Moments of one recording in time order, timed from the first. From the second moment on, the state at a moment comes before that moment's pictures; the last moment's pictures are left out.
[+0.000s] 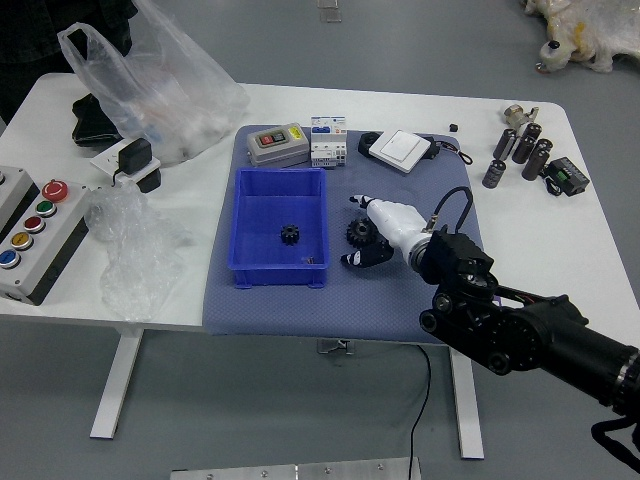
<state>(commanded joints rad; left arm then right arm) -0.03 0.13 -1.48 -0.18 1.34 0.15 0.15 0.71 -0.17 0.46 0.98 -1.72 -0.21 -0.35</state>
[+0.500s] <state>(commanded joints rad) -0.03 0.13 -1.48 -0.18 1.34 0.15 0.15 0.71 -0.19 0.45 0.98 -1.75 -0.22 -0.37</state>
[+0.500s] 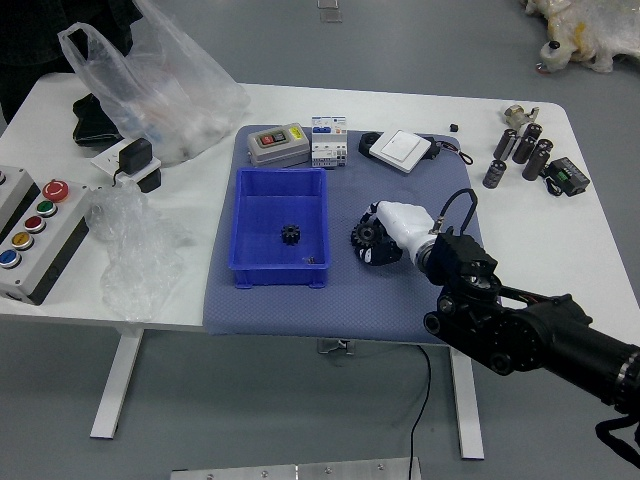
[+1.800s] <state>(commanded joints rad) -0.01 0.13 -1.48 -0.18 1.35 0.15 0.17 0.81 -0.09 0.35 1.06 -1.86 -0.27 -0.33</state>
